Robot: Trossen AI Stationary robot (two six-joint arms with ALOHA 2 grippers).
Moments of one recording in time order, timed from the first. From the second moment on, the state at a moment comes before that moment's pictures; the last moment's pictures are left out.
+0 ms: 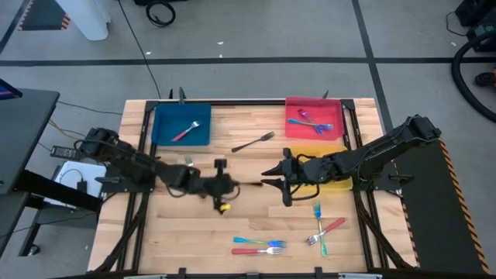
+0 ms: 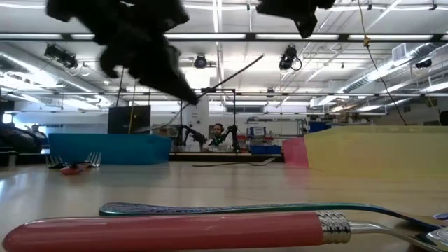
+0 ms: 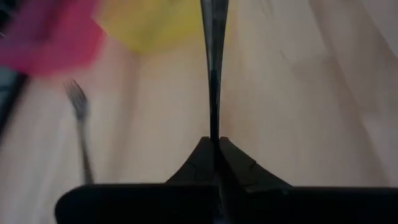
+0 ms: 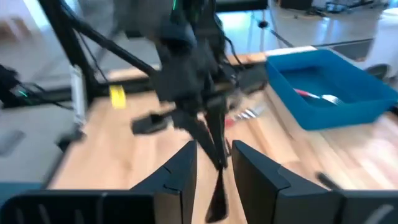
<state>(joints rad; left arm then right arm) -0.31 1.54 0.82 0.02 -0.46 0.05 0.32 1.31 0.82 0.18 0.36 0.21</state>
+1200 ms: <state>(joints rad) 0.08 1.54 0.82 0.80 -0.19 0.20 0.14 1.28 0.82 0.26 0.72 -0.09</state>
